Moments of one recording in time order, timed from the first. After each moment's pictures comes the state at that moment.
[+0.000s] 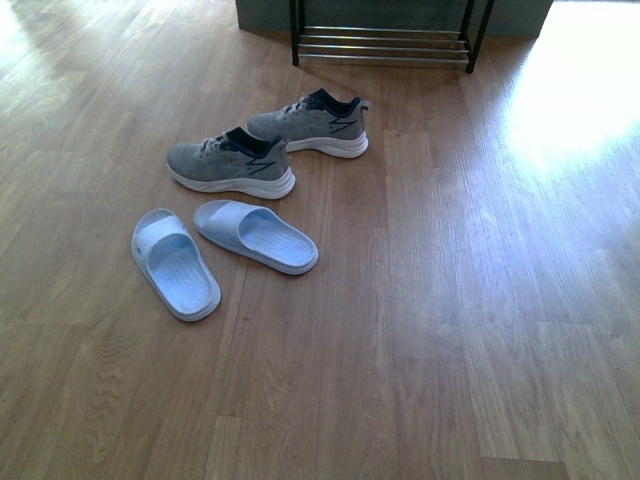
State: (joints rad) left arm 0.00 0.02 0.01 0.00 0.00 -0.01; right arm 0.00 0.00 0.02 0.00 0.00 0.00
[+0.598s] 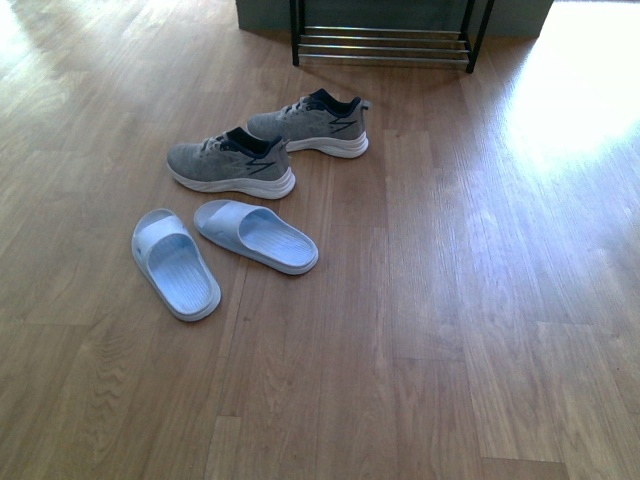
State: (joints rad) left arm 0.00 0.02 0.01 0.00 0.00 -0.01; right arm 0.00 0.00 0.02 0.00 0.00 0.00
